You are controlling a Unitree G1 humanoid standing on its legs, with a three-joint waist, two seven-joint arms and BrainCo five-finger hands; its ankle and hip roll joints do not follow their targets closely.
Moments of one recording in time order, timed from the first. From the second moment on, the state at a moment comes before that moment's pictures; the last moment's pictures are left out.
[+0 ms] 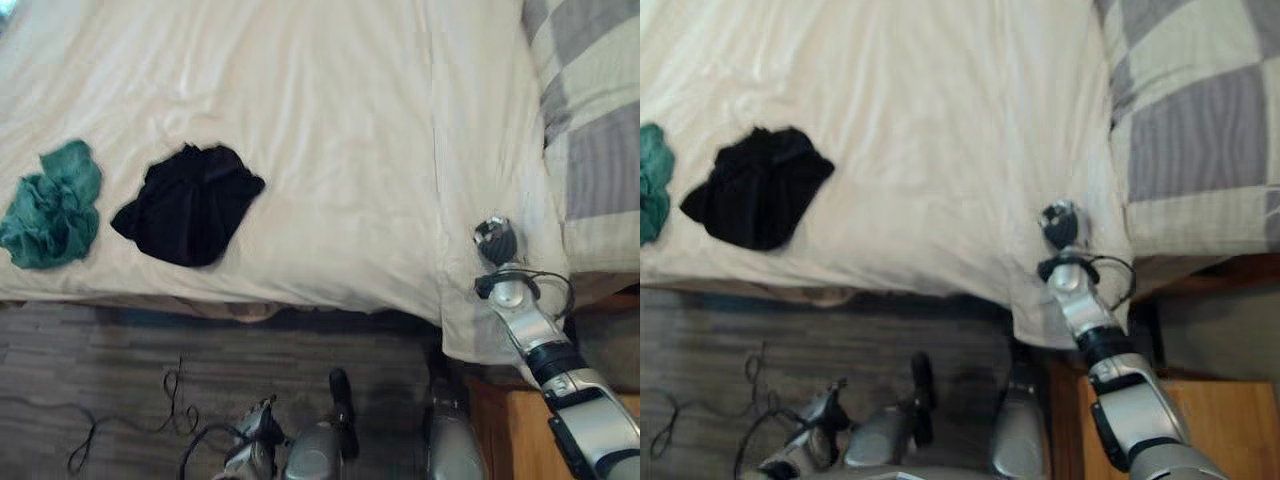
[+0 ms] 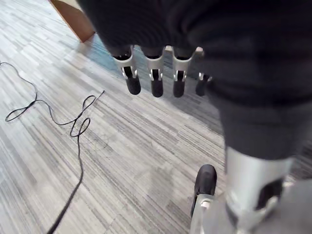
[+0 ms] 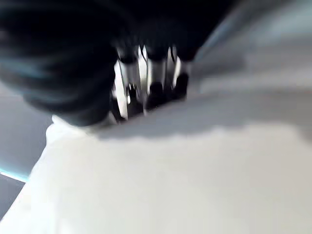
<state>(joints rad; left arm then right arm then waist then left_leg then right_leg) -0.14 0.25 -0.46 1.11 0.43 0.05 0.24 -0.59 -0.40 0.21 0.68 -0.11 -0.10 -0.49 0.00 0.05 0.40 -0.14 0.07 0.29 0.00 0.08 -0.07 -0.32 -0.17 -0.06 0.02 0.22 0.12</state>
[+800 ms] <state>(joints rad) -0.01 0.28 -0.39 1.25 0.41 0.07 0.20 0.16 -0.23 0.13 1.19 -0.02 0.07 -0.24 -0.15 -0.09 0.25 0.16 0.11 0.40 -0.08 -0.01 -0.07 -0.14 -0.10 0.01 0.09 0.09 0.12</state>
